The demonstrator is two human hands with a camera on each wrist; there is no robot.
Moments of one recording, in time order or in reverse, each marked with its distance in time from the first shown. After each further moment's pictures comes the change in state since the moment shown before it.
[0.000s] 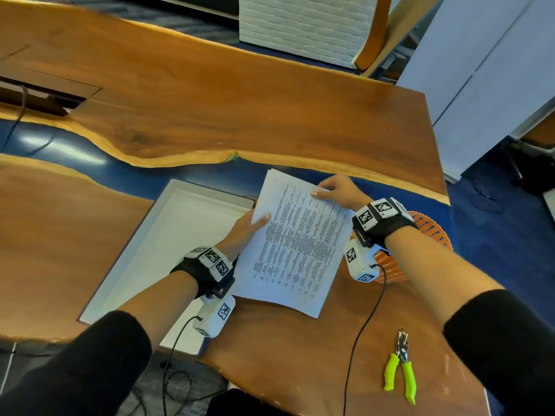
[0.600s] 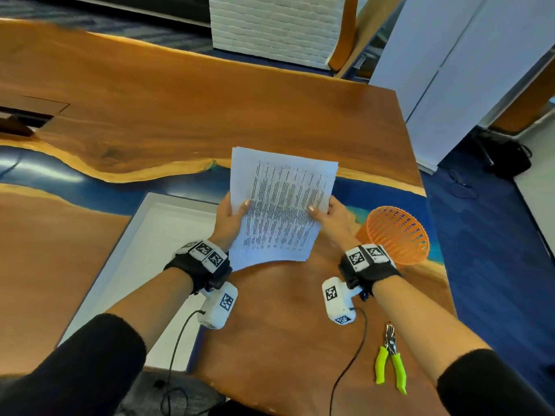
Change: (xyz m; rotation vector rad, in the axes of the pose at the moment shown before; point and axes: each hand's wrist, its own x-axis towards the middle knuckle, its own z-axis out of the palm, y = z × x) left_hand 0.031 0.020 0.010 0.021 0.285 0.291; right_hand -0.057 0.025 0.043 0.670 0.500 0.111
